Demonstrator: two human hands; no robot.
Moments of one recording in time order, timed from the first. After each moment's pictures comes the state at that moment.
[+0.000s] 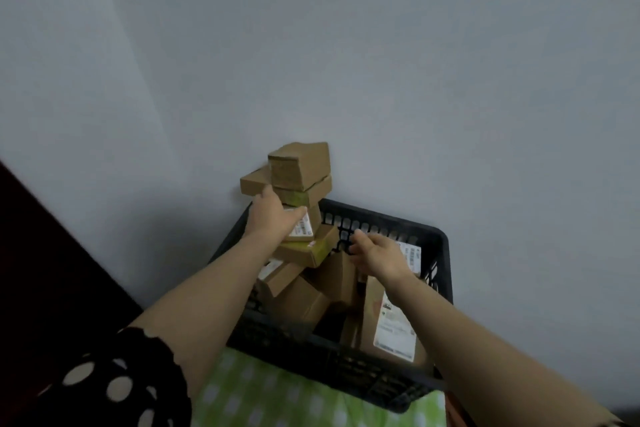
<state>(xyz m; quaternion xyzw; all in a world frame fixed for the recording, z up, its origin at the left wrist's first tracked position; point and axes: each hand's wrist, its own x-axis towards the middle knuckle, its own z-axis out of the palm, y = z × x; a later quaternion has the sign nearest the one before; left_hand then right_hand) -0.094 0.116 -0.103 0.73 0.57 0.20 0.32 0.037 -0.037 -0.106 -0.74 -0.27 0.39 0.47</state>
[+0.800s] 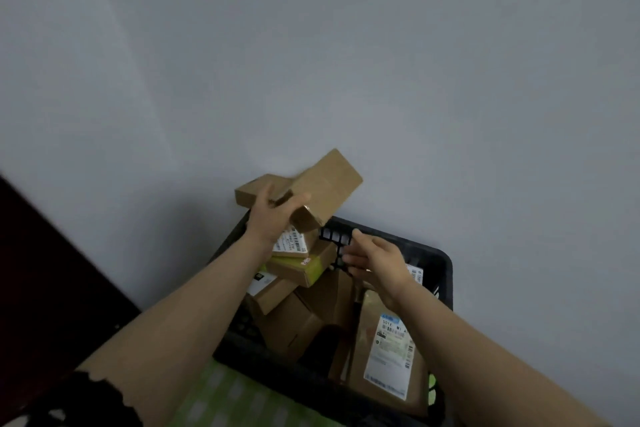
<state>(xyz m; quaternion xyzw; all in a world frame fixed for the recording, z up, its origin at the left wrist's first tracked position) -0.063 0.115 -0.079 0.49 0.46 0.37 0.64 0.080 -0.011 -0.105 -0.65 -0.21 0.48 0.54</state>
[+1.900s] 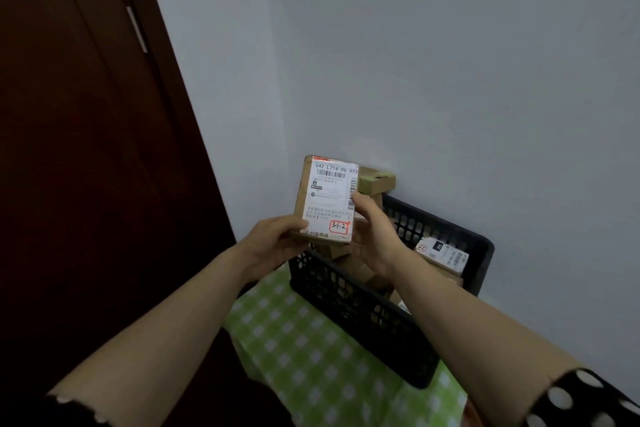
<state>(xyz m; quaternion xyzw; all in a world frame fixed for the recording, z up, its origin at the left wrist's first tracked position) -0.226 -0.122 -0.023 0.42 0.44 0.37 0.70 -0.043 -0.140 -0.031 -0.45 -0.35 0.63 0.53</state>
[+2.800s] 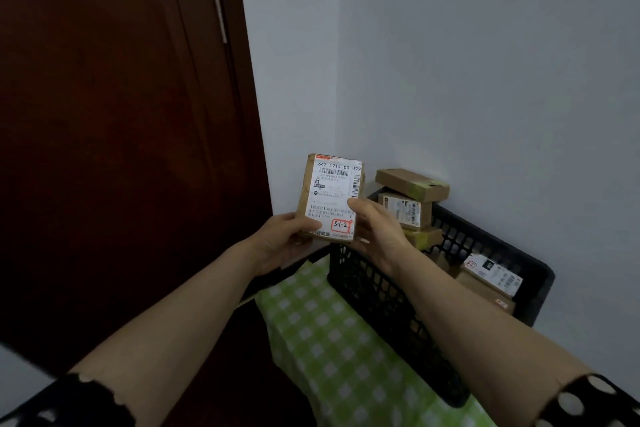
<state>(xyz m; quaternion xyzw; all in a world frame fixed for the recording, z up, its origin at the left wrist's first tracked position) -0.311 -0.144 -0.015 0.41 0.47 0.41 0.67 -0.130 -0.134 -0.025 -0.44 -0.40 0.63 0.50</state>
